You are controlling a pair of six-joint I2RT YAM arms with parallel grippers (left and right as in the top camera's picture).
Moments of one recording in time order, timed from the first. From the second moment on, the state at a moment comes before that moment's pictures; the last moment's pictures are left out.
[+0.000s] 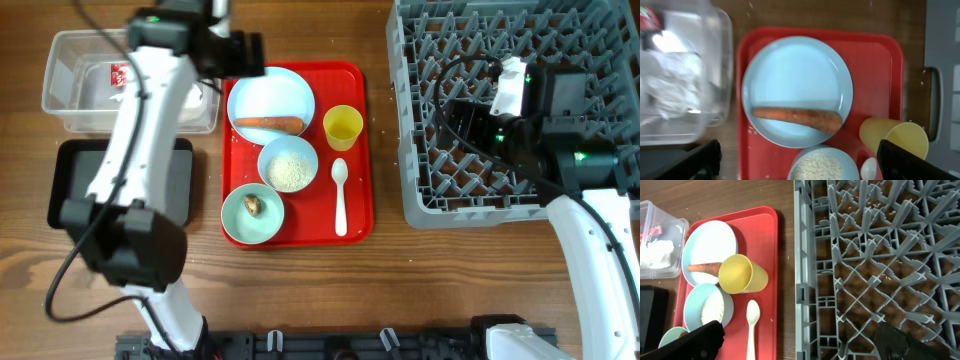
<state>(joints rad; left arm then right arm) -0.19 1.96 1.96 -1.12 0.06 -0.26 0.04 1.28 1.24 -0.85 -0.23 0.21</state>
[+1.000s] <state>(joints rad) -0.29 2.34 1.90 -1.04 0.04 -1.01 0.04 1.28 1.24 -0.87 -0.23 0.21</state>
